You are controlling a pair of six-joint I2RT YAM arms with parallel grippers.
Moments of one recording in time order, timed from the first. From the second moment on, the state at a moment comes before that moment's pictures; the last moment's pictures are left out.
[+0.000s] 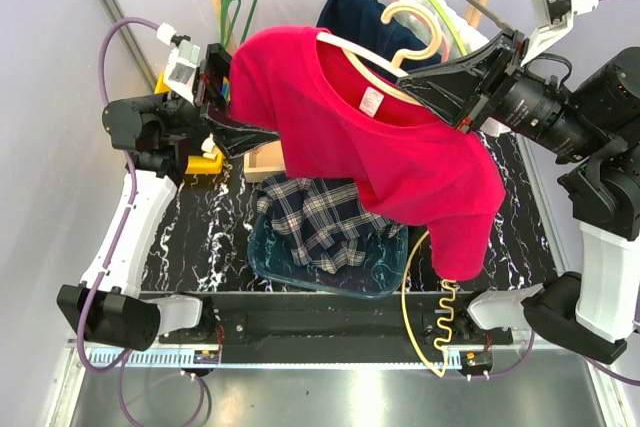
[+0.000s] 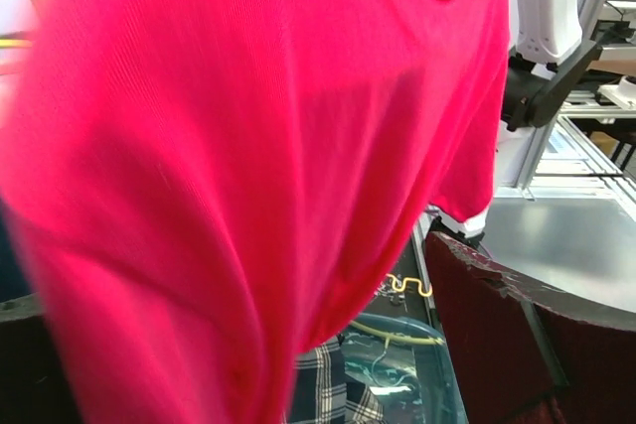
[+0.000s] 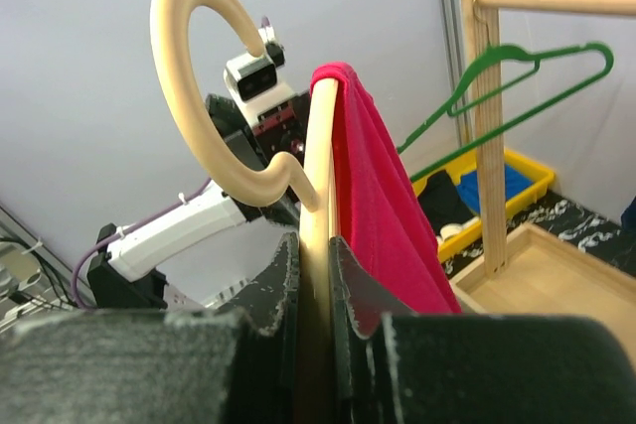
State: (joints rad) left arm -0.16 1.24 1.34 0.78 1.30 -0.84; right arm 0.61 1.32 2.35 -0.79 -0.43 0.41
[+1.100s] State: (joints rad) left arm -0.18 1.34 1.43 0.83 1.41 -0.94; right arm 0.61 1.21 1.93 -0.58 -0.42 0.40
